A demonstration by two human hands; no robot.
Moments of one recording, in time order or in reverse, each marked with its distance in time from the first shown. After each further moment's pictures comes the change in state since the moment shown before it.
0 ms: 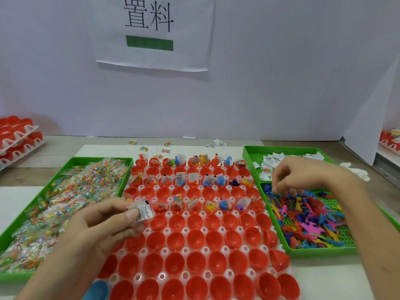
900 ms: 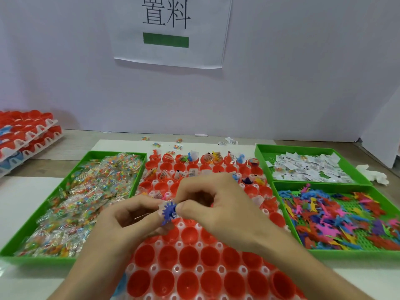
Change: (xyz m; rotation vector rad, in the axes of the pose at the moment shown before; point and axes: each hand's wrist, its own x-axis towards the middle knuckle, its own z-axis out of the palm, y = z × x) left_hand -0.014 0.002 0.013 0.144 -0.047 0.080; right_hand -0.054 -0.159 0.091 0.588 0.235 -0.836
